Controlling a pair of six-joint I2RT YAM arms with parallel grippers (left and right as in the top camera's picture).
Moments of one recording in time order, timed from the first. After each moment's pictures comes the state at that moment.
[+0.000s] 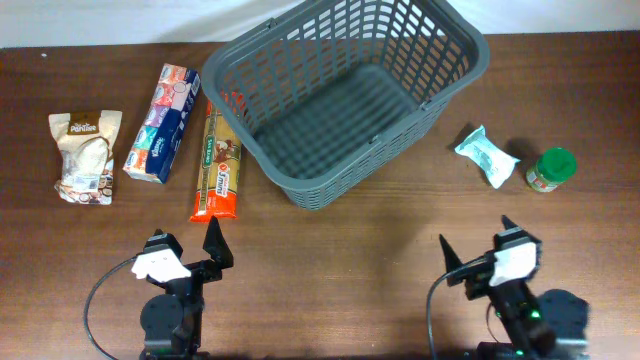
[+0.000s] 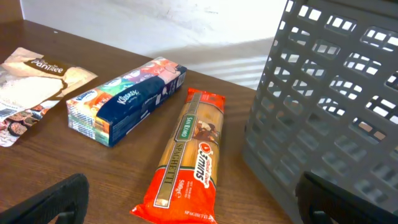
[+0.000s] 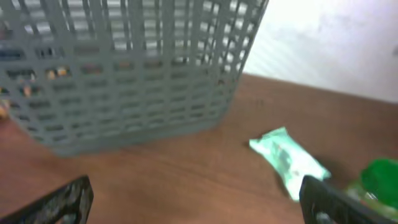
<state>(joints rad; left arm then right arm) -0.02 0.08 0.01 -0.07 -0.10 -0.30 -0.08 0.09 0.35 -0.49 -0.31 -0.15</state>
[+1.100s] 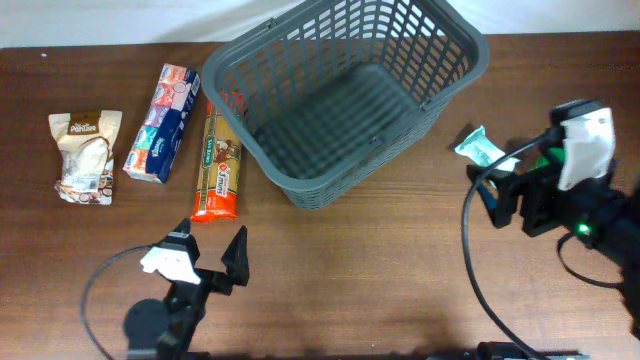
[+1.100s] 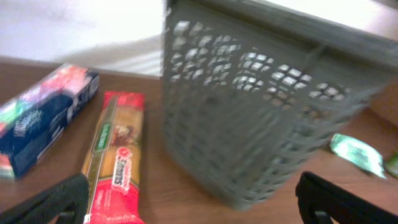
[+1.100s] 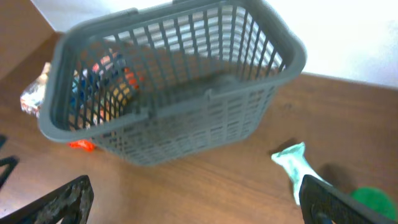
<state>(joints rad) -0.02 0.11 0.26 -0.30 0.25 -0.21 -0.08 1.05 1.68 -1.23 -0.44 -0.15</state>
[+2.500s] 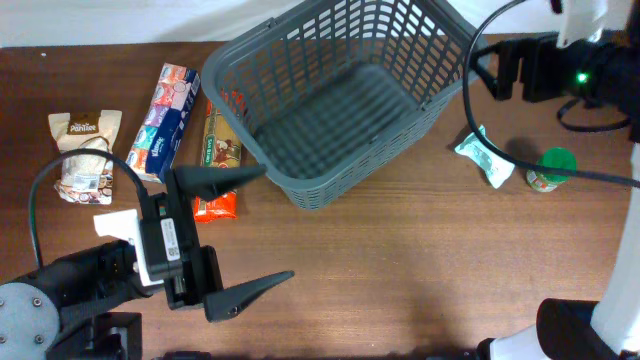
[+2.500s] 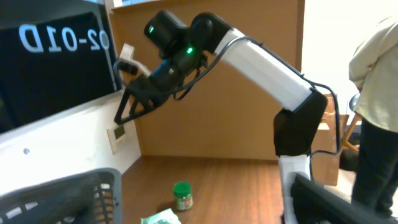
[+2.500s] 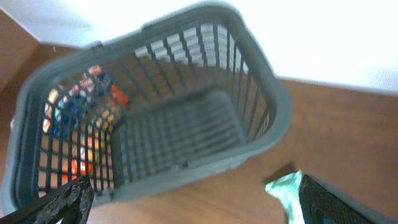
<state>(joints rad) -0.04 0.75 1.08 0.14 1.25 -0.35 -0.08 1.68 2.41 -1.41 -0.44 -0.13</state>
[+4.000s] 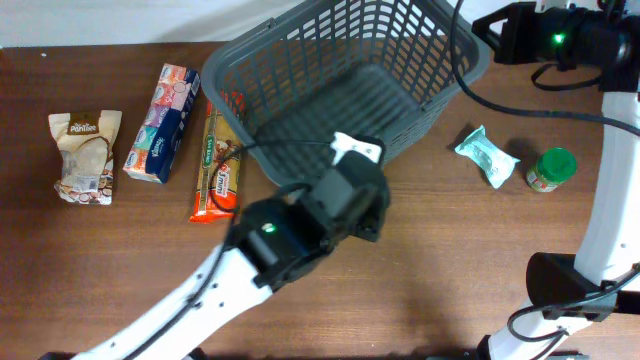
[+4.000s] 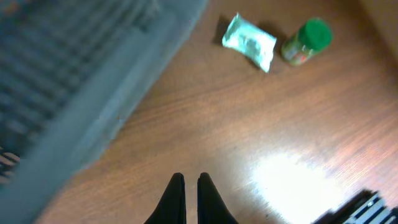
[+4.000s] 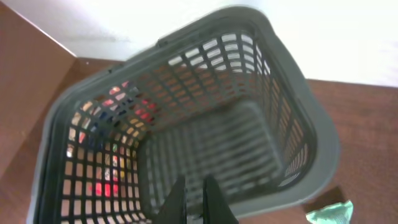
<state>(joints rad) -0.90 1.41 1.41 -0.81 -0.13 -0.52 -0.07 1.89 2.51 -1.37 -0.57 -0.03</state>
